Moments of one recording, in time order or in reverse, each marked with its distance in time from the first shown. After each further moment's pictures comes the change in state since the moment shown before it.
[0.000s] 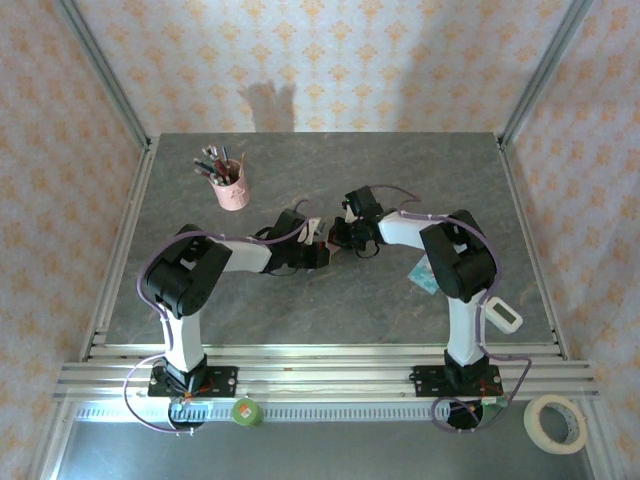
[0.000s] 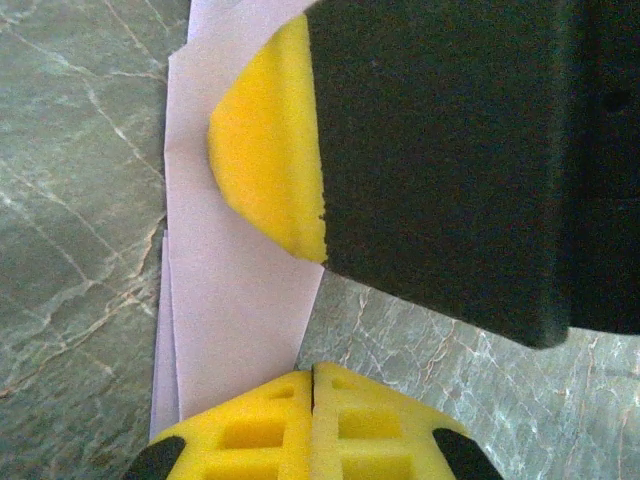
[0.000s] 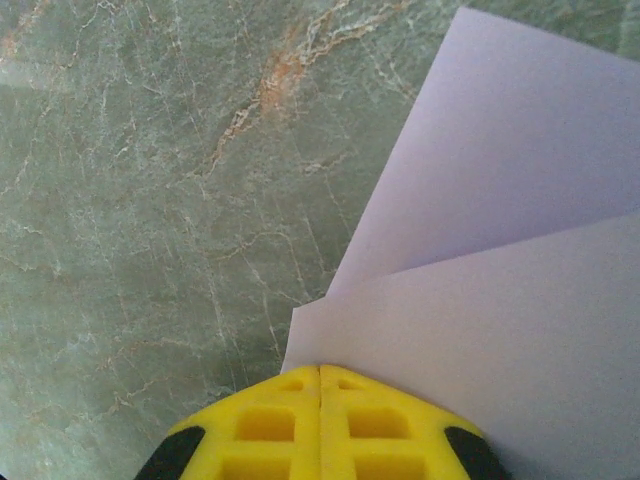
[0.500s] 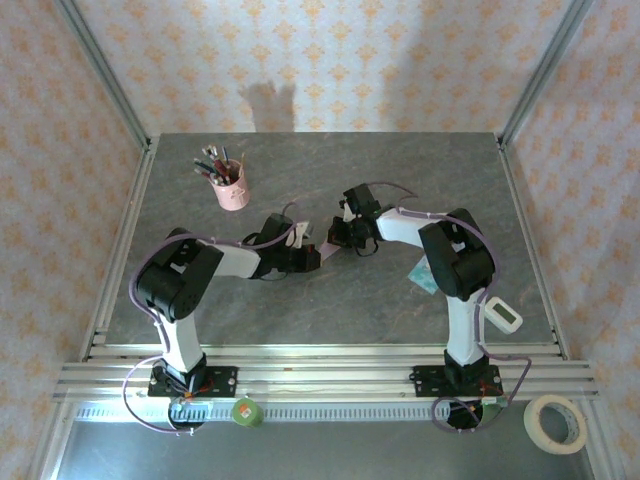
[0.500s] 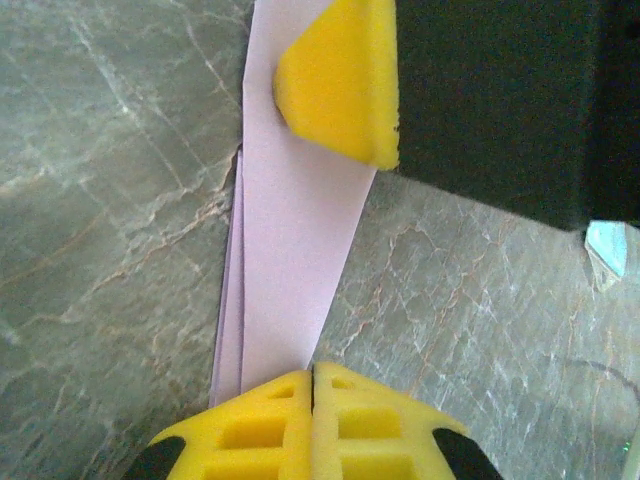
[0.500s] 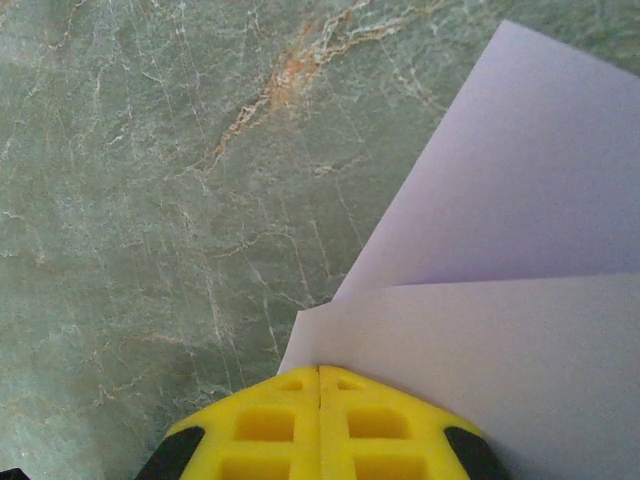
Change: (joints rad) left arm 0.047 -0.060 -0.119 0.074 0.063 -0.025; right arm 0.000 0.018 0.046 -0.067 0.008 -0.063
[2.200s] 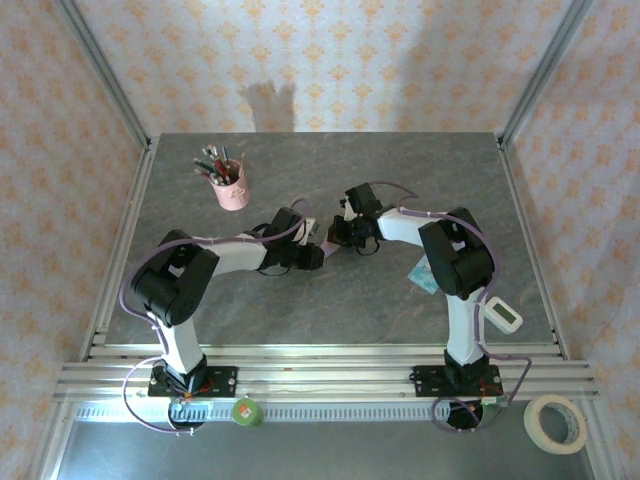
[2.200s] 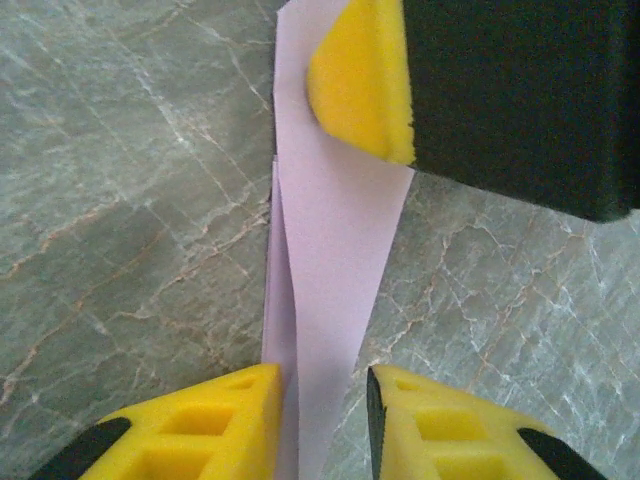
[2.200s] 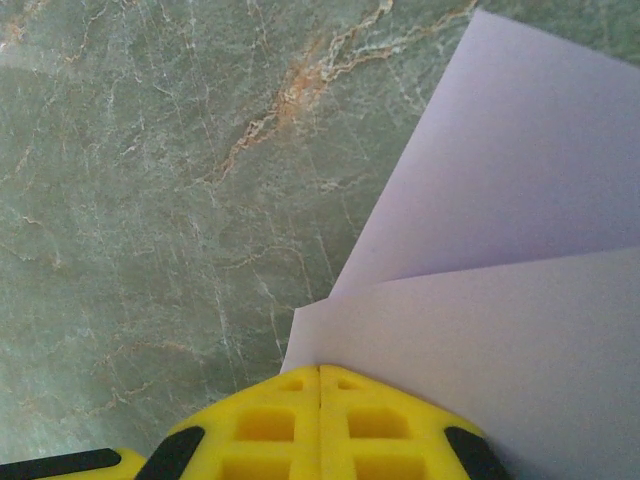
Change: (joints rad) left arm -0.046 -0.026 0.146 -0.310 -0.204 0.138; right arm -0.011 0.006 -0.004 0.033 -0.038 0.009
